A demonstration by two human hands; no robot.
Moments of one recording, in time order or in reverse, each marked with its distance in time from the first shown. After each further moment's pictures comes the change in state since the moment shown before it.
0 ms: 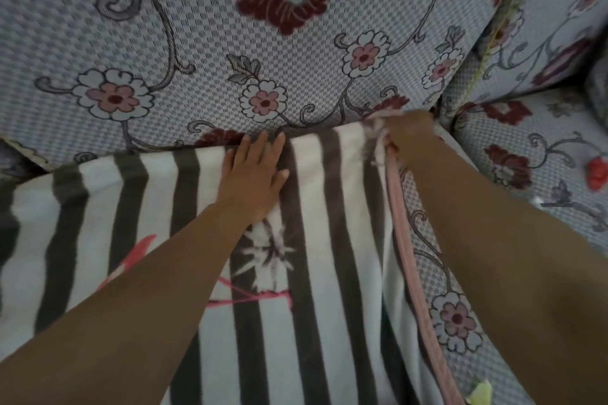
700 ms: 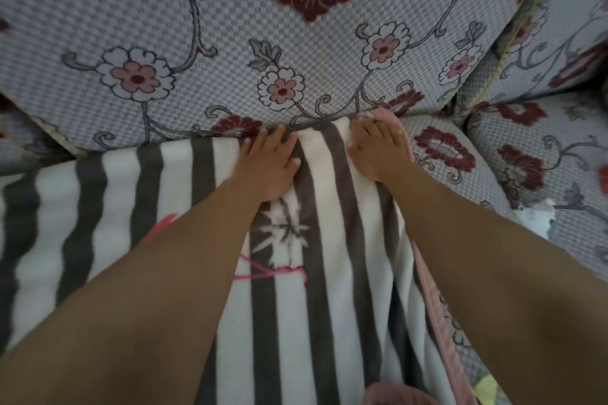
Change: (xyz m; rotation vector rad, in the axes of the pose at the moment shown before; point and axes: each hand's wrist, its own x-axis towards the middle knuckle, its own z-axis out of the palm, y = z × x) left_hand 0.020 -0.011 0.012 -0.005 -0.230 -0.013; right_hand 0.008 0.058 0.047 -1.283 -0.039 -0.493
